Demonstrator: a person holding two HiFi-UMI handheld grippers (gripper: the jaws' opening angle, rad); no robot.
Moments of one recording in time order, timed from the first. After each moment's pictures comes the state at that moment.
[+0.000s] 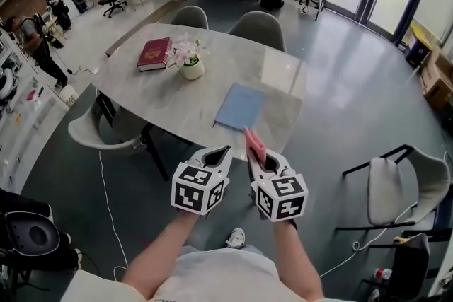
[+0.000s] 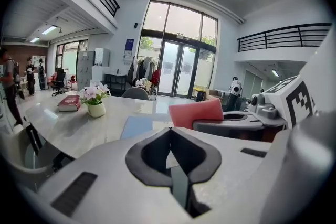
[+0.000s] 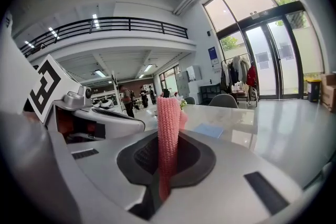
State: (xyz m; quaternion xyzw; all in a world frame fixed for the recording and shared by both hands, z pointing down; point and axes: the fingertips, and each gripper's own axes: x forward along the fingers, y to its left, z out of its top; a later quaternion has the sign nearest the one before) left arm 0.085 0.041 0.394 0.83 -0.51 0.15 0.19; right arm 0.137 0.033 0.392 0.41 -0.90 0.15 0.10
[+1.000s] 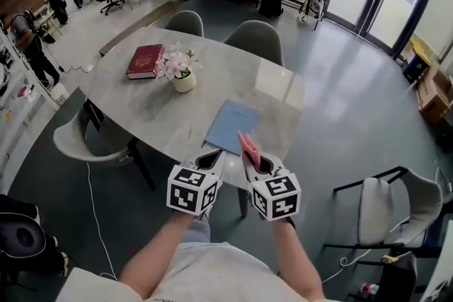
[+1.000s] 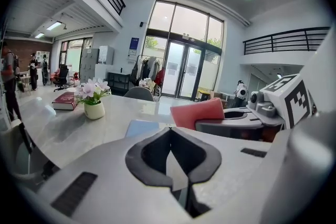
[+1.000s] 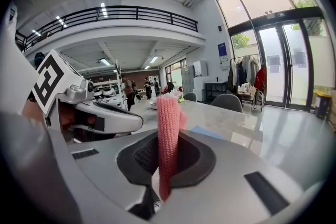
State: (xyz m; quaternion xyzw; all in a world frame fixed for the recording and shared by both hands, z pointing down) left arm 0.074 -0.049 0.422 0.82 -0.52 0.14 0.20; right arm 0.131 -0.060 0.422 0.38 -0.91 0.12 0.16
